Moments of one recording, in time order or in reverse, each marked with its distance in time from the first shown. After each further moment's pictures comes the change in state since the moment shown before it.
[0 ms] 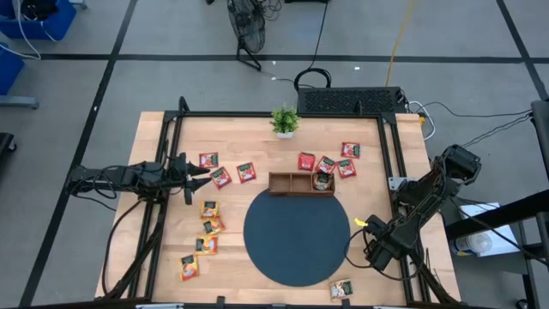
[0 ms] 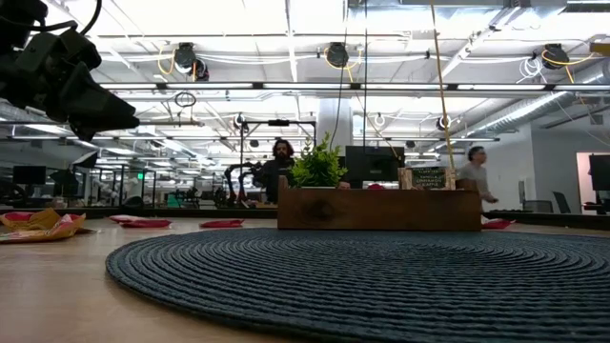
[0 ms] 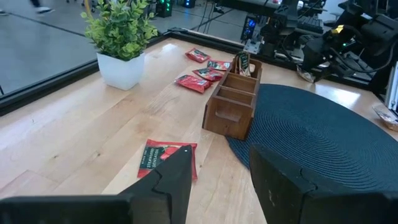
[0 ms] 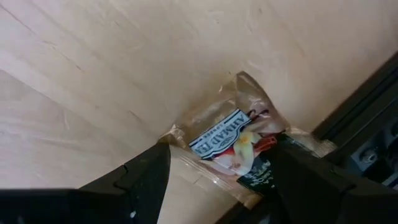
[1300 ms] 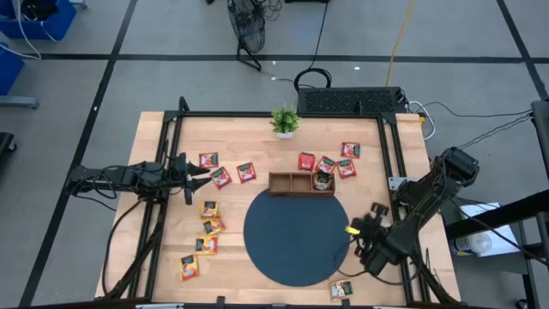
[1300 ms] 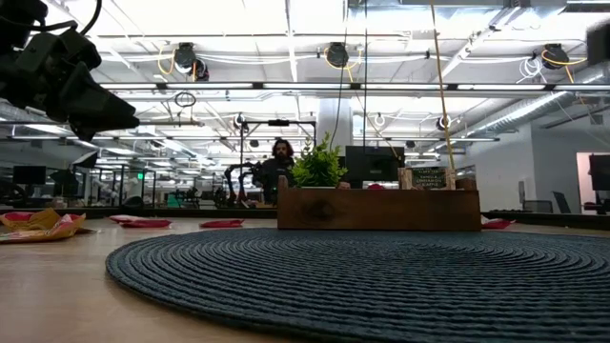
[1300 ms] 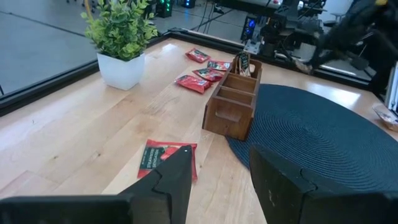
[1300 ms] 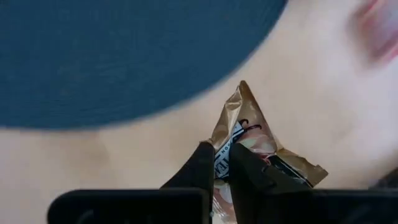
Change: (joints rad) left arm 0.000 0.000 0.000 0.000 0.000 0.000; right arm -0.047 0.009 0.229 -0.244 0.516 -0.487
